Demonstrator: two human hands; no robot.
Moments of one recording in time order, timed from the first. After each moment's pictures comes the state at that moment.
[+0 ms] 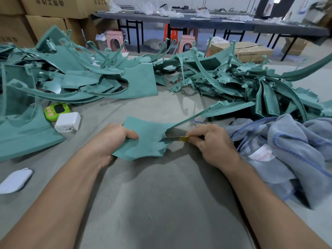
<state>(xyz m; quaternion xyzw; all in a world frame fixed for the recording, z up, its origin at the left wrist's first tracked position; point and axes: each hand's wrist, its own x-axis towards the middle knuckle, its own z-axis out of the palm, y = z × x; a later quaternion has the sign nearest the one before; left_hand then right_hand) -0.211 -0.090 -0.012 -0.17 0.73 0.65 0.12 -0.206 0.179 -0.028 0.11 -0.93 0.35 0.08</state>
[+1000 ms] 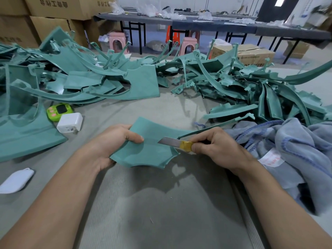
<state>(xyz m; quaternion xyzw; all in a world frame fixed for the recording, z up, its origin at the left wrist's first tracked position) -0.207 -0.096 -0.013 -0.10 0.68 0.70 0.20 -0.203 0.192 -0.017 0.21 -0.84 0.50 -0.08</state>
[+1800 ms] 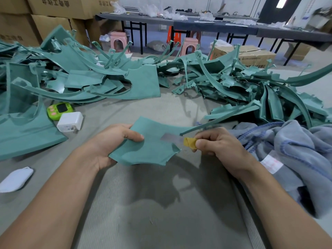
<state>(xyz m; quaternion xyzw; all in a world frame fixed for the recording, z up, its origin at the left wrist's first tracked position) -0.206 -0.098 -0.012 -0.07 0.63 0.74 0.22 -0.194 0.188 -0.012 0.17 -0.80 0.57 -0.07</state>
